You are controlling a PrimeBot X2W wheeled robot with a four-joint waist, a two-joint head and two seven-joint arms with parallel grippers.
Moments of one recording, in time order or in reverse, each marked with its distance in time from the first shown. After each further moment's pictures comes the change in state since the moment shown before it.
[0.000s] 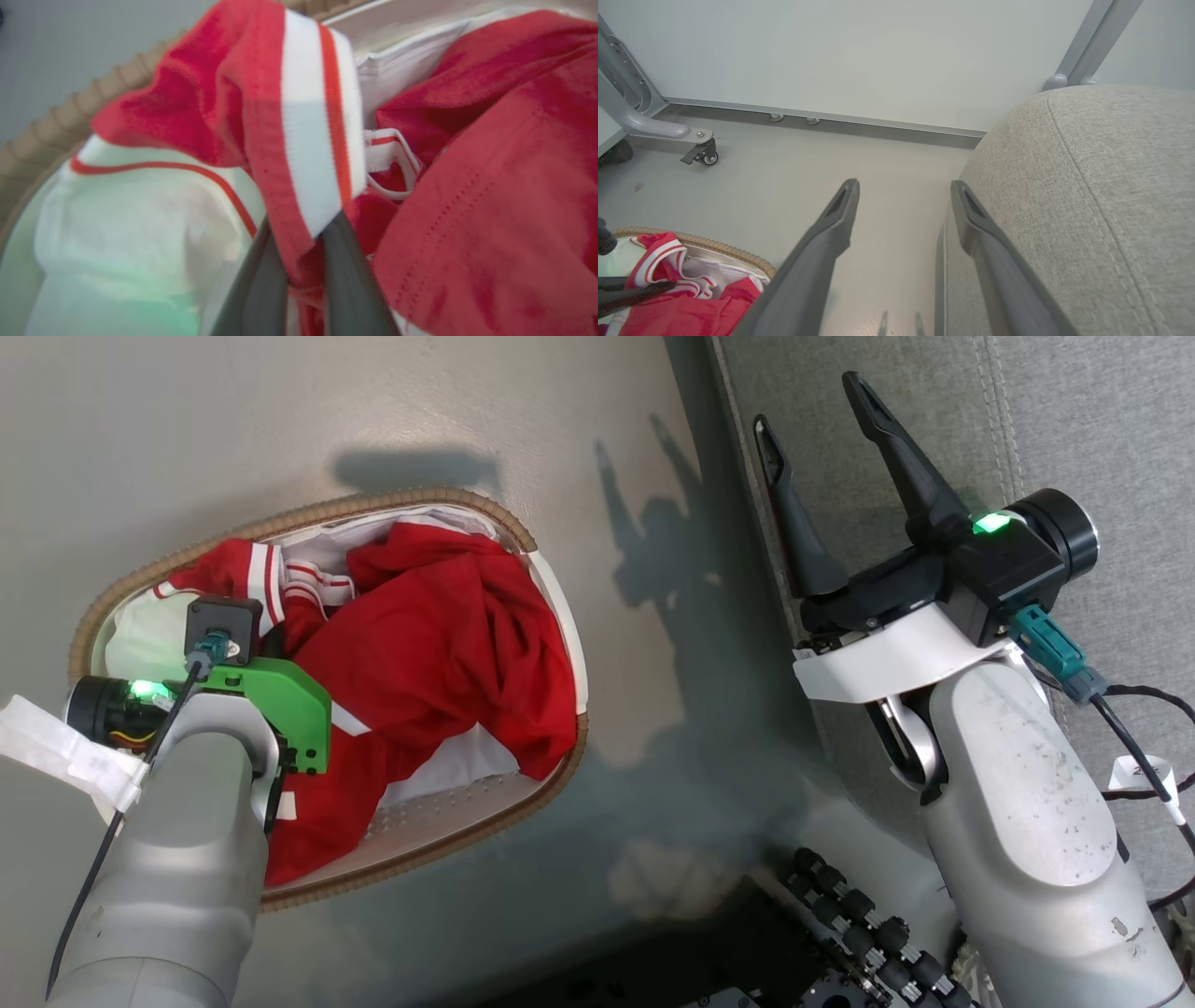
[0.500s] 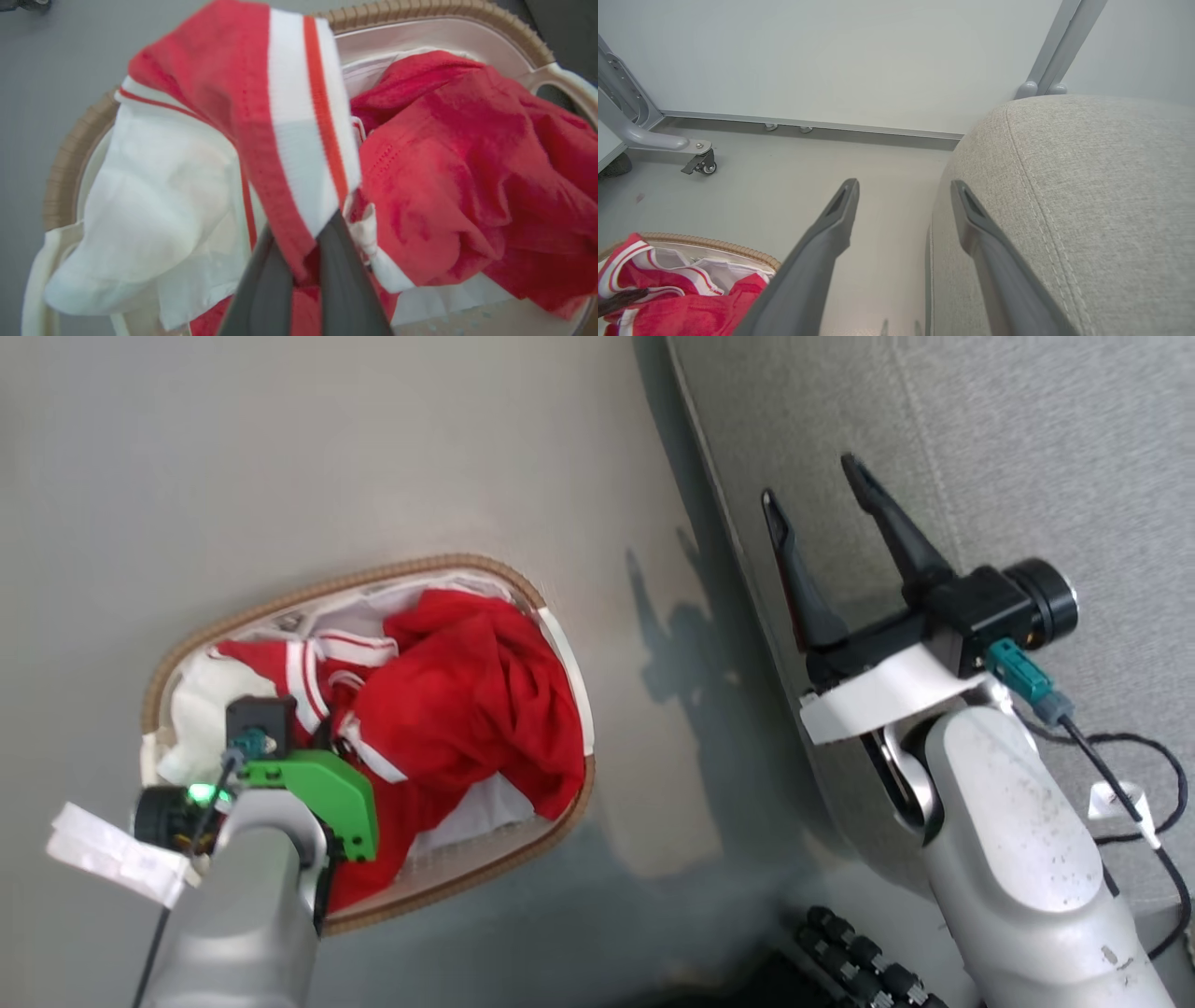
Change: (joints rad) left arm 0.176 -0.058 0.047 -0.059 -0.081 -0.010 0.000; right arm 0.062 0.001 -0.020 0.097 -0.001 0.000 0.000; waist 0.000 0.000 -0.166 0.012
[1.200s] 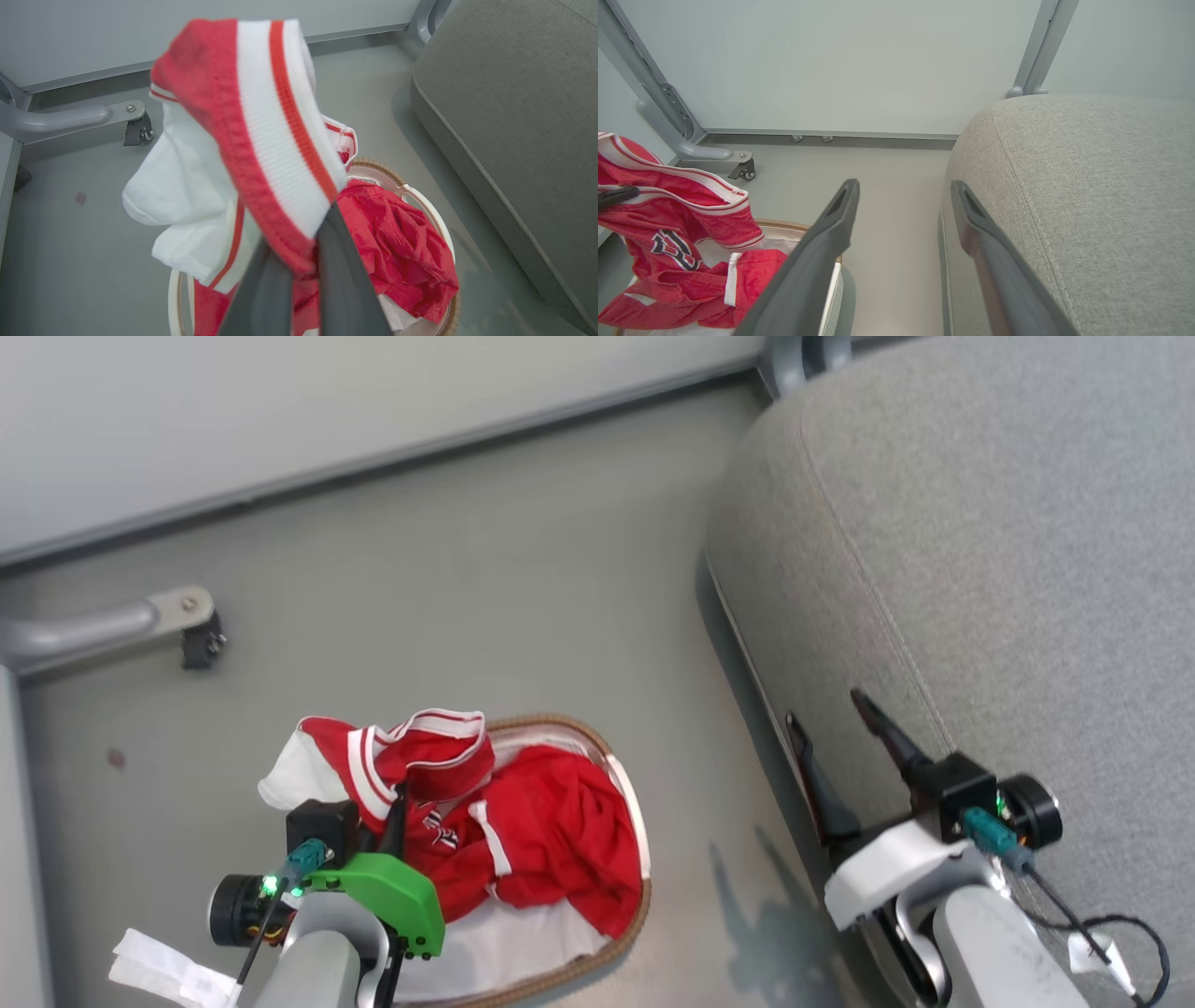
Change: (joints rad) left arm 0.302 -0.054 -0.016 -0.323 -0.041 -0.027 0.000; right arm 0.286 0.000 -0.034 0.110 -0.009 0.000 0.000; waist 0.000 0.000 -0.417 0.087
